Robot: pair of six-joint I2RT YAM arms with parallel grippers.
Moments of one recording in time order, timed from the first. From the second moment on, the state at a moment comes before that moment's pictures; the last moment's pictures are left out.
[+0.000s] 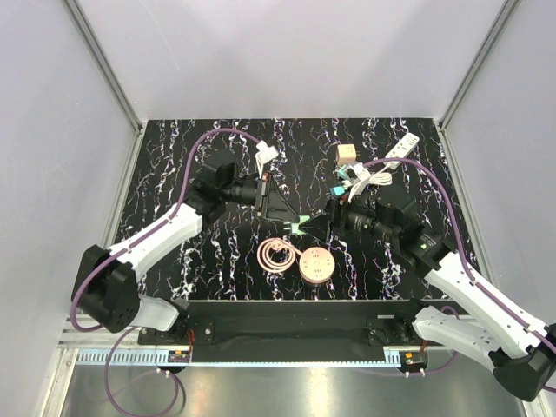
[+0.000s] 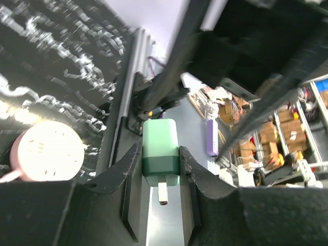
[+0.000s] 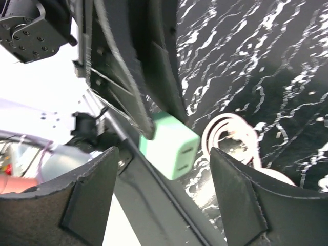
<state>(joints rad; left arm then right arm) -0.54 1.40 1.00 0.15 1.13 -0.70 0.69 0.89 0.88 -0.24 -0.34 0.53</state>
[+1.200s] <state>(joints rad) -0.48 1.38 0.94 0.46 1.21 -0.90 0.69 0.84 0.79 -0.20 -0.41 0.64</state>
